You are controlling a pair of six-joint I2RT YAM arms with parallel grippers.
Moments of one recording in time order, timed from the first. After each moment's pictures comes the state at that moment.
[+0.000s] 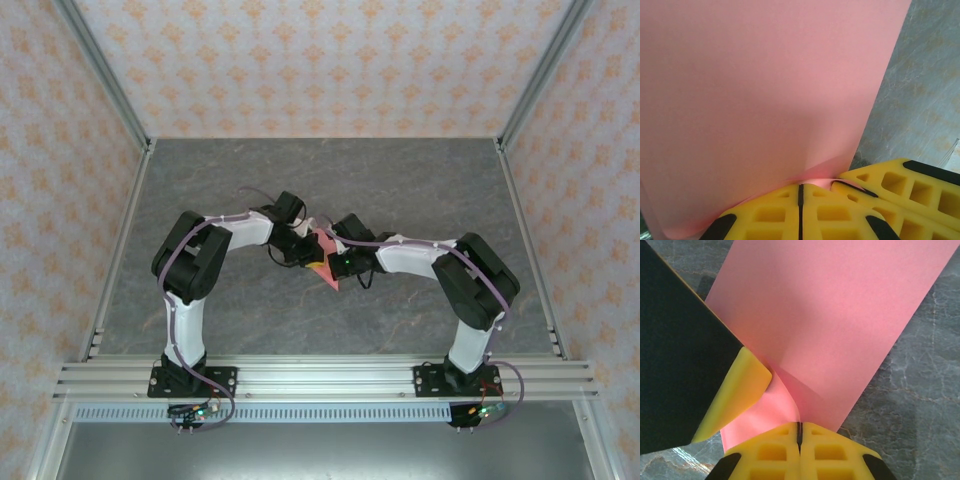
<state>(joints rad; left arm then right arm) -0.44 2.01 1.19 -0.41 0.66 -0.62 0.70 1.79 0.98 -0.27 -0.13 0.32</state>
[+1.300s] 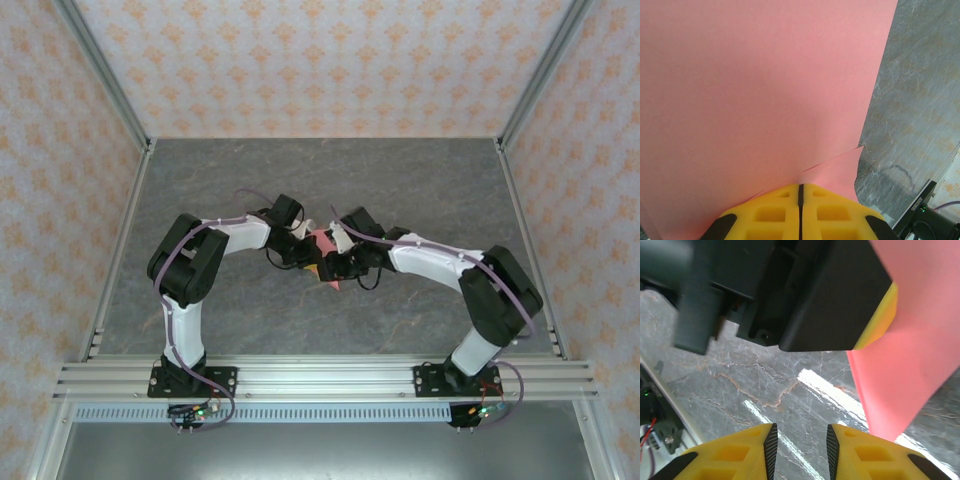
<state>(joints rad) -0.44 1.97 1.14 -0.36 0.63 -0.62 0.69 1.65 0.98 -0.38 -0.50 0.46</state>
